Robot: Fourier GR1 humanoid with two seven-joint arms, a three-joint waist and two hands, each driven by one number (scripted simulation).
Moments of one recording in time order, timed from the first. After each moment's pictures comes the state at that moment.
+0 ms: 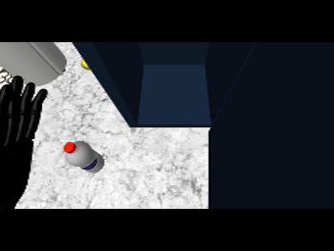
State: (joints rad) left arm -0.01 0.13 -0.04 -2.10 0.00 0.00 0.00; right arm 0.01 -0.05 -0.01 -2.10 -0.02 0.03 -0.01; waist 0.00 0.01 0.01
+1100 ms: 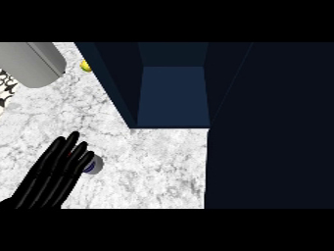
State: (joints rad) left arm 0.21 0.10 -0.31 -2.42 0.19 0.00 0.53; right arm 0.34 -0.11 0.01 -2.42 -0.23 0.16 0.24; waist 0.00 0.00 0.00
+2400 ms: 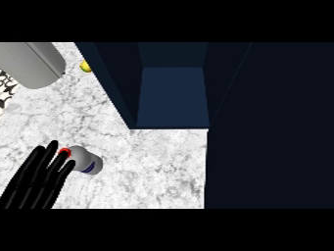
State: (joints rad) left arm 0.30 0.12 -0.35 -2.49 0.07 0.11 0.56; right arm 0.47 -0.10 -0.03 -2.43 -0.27 0.25 0.19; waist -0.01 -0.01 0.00
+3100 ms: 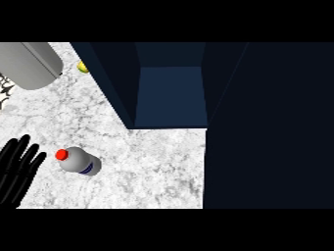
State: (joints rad) left arm 0.37 0.17 -0.08 -2.37 0.18 -0.01 0.41; right arm 0.56 -0.10 -0.07 -2.42 -0.30 0.32 0.12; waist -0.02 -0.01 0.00
